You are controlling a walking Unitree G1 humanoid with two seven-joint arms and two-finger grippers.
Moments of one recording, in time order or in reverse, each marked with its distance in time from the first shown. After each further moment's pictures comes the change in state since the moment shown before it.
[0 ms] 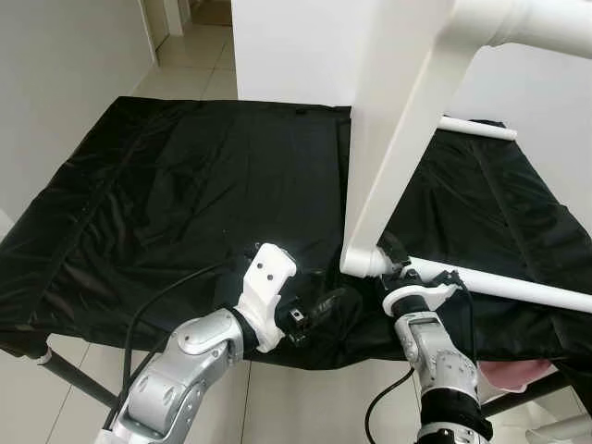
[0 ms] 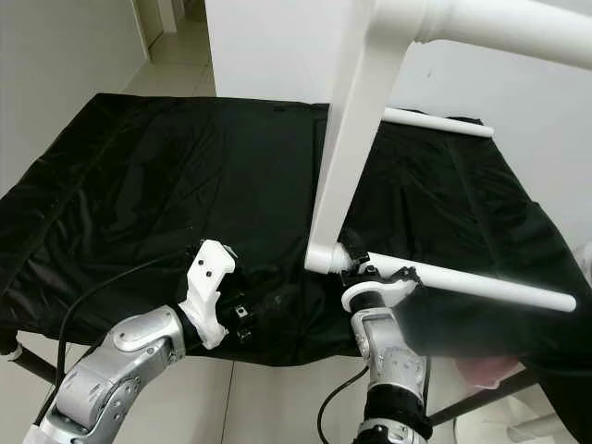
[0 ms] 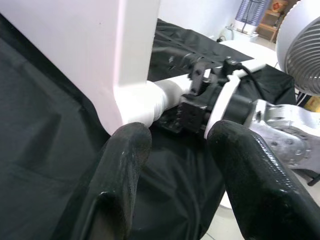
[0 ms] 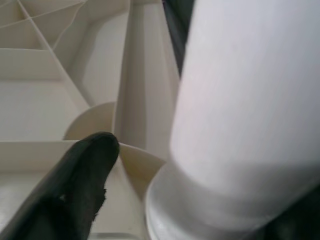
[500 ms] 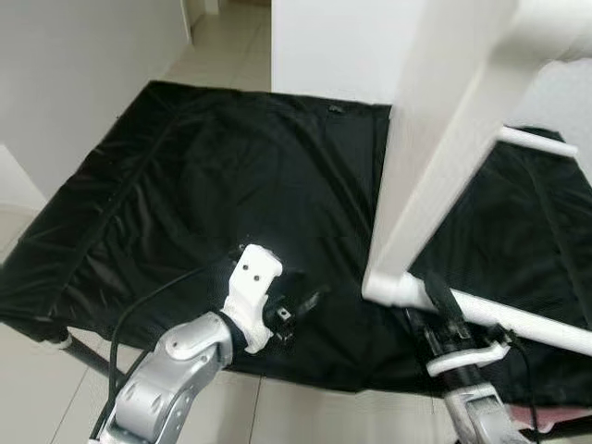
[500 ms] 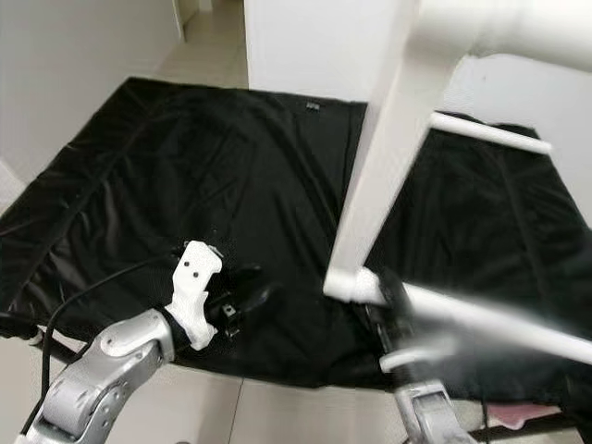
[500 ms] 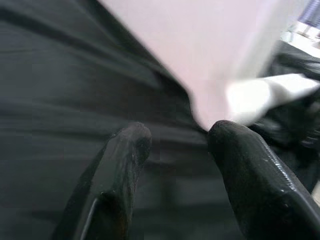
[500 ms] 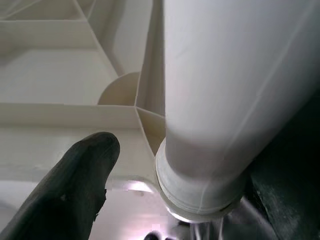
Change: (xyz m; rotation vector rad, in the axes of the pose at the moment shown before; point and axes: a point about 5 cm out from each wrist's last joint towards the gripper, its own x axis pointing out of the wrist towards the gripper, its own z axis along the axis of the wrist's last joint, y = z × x) left arm -0.012 0.008 -0.002 -0.001 0.020 0.096; right arm -0.109 -0.008 0.033 -0.017 0.078 0.200
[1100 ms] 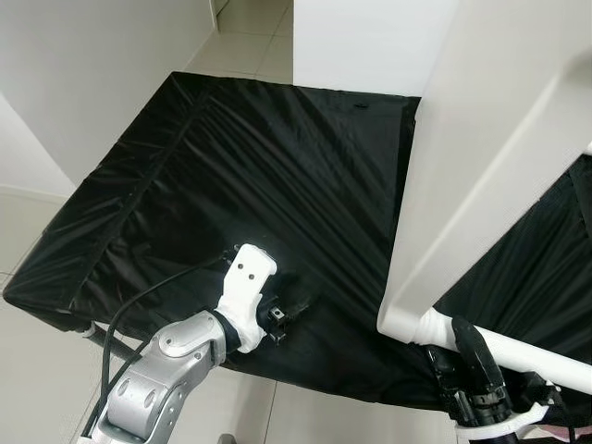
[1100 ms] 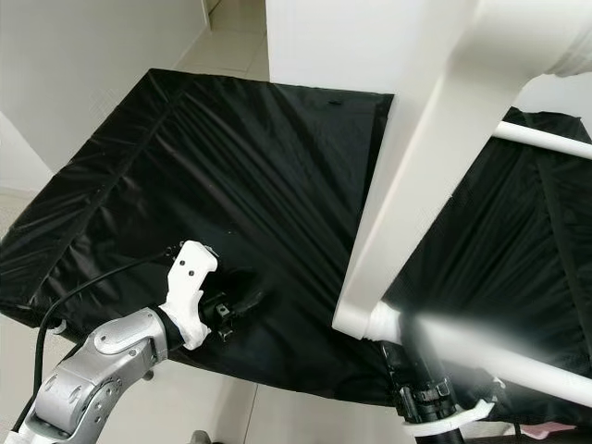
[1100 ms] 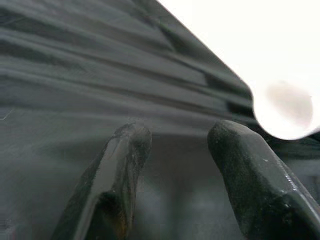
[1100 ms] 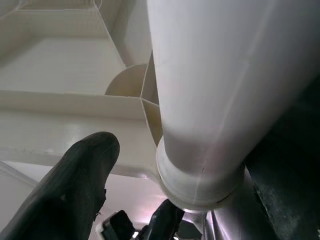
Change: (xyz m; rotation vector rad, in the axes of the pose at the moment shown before) left arm -0.006 0.007 -0.002 0.006 0.047 0.009; right arm -0.051 0.016 -0.010 -0.034 0.037 0.097
